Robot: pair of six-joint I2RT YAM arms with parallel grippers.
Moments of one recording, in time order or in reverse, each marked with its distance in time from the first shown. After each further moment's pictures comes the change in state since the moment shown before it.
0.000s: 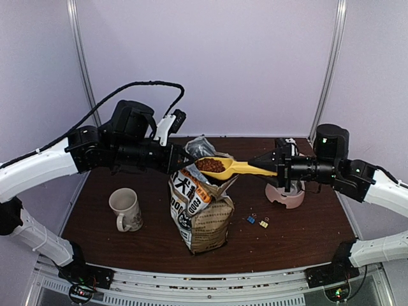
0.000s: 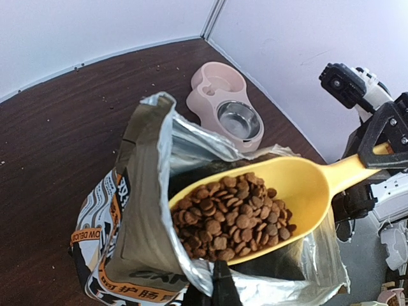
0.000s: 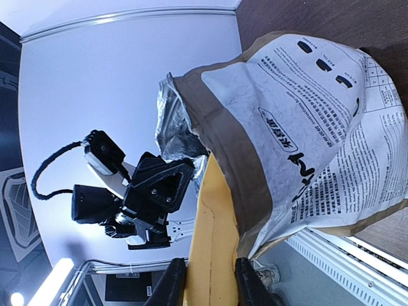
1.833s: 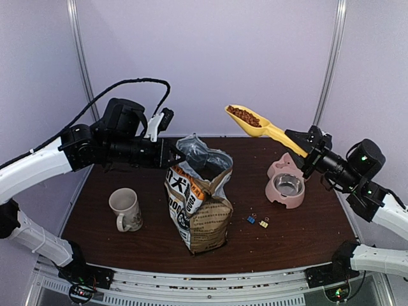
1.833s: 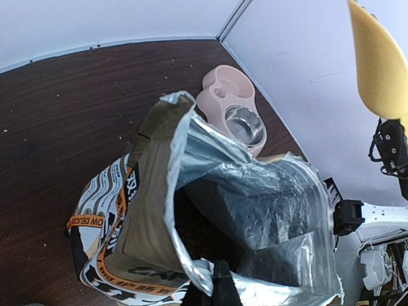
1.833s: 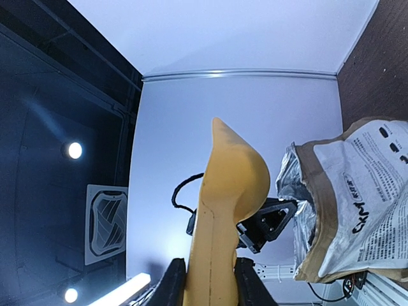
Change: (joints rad) left arm 0.064 -0.041 -0.018 -0.031 0.018 -0.127; right arm -0.156 -0.245 -0.245 0.496 0.089 0.232
